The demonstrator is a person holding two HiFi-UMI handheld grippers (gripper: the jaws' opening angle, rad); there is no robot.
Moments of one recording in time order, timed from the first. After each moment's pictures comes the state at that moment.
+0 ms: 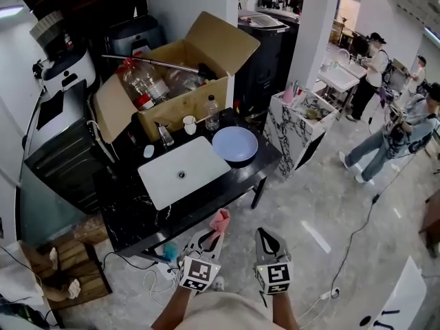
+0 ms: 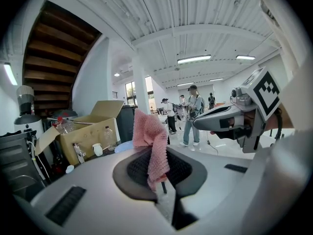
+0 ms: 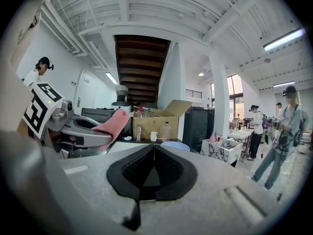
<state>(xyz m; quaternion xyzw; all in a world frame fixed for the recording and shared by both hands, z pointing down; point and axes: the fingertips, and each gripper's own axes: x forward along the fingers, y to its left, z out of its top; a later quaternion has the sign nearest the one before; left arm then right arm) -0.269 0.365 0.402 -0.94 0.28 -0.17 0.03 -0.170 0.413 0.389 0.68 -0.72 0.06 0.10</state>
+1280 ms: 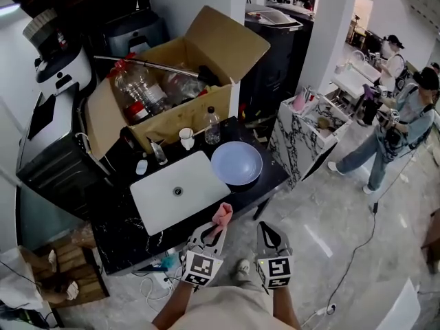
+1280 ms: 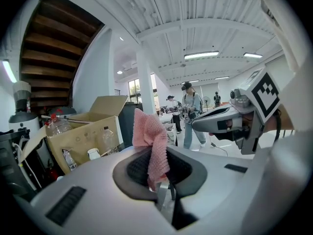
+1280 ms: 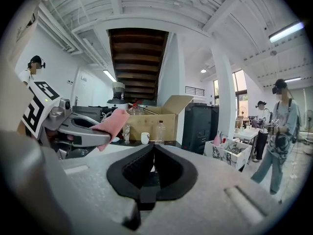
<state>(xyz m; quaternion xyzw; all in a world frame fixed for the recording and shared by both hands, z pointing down) -0.183 0.214 0.414 -0.94 0.30 -0.18 0.03 -0.082 0.254 0.405 0.67 -0.73 0.07 0.10</state>
